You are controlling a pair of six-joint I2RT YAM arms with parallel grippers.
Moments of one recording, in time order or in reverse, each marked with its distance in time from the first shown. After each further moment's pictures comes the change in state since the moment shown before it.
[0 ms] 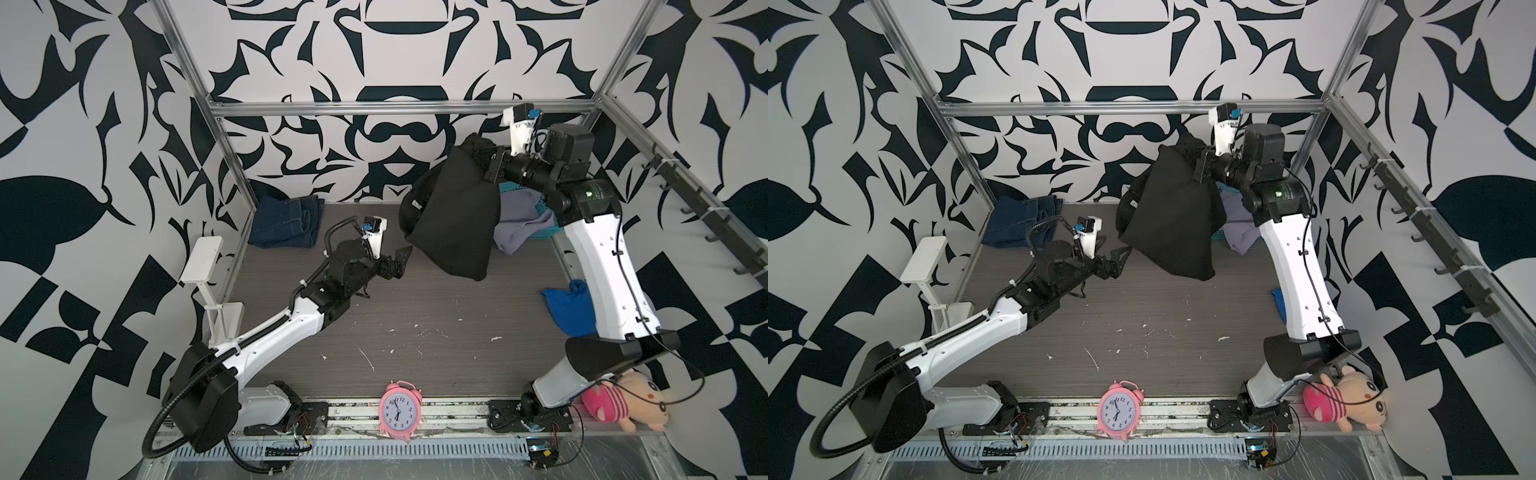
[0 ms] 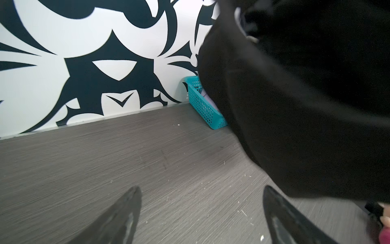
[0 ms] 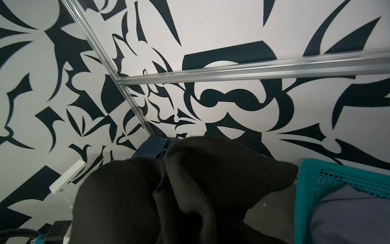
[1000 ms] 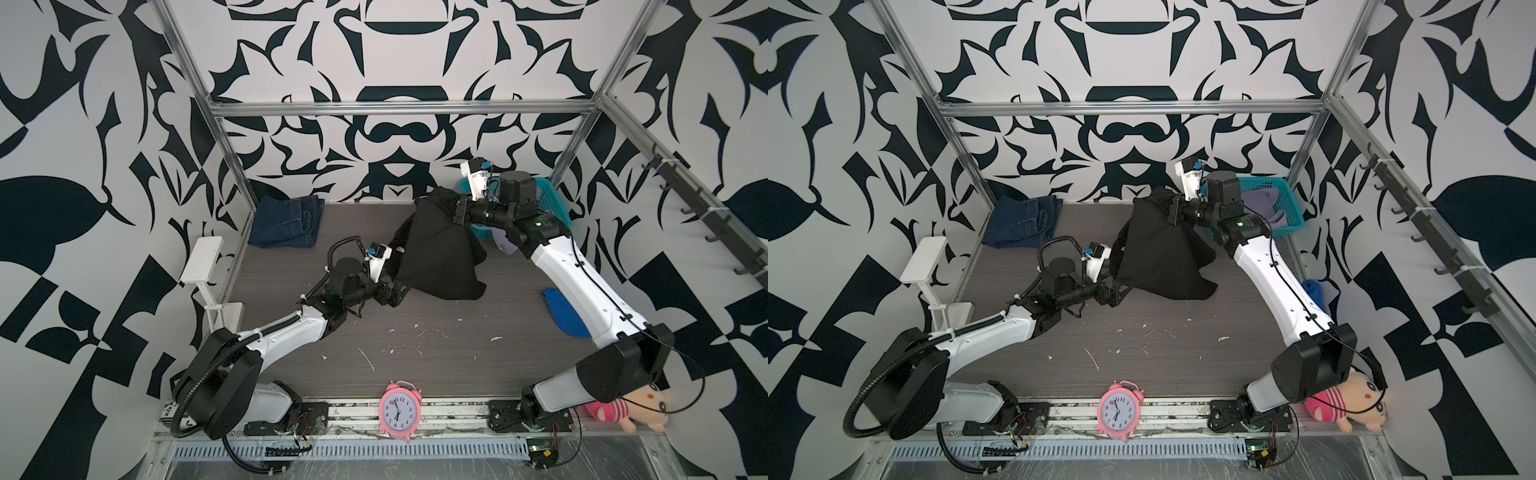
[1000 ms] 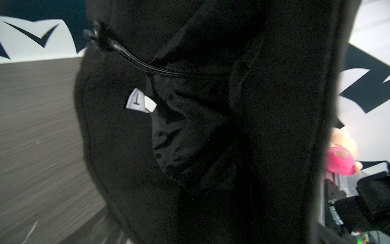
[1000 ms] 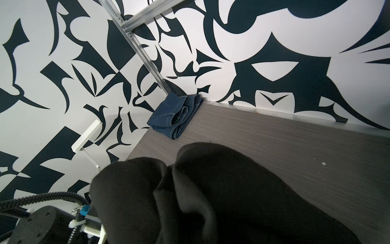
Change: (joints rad) left arm 0.063 0.127 -0.158 0.143 0.362 -0.015; right arm 0.122 -0.069 -0.444 0.233 -0.042 0.077
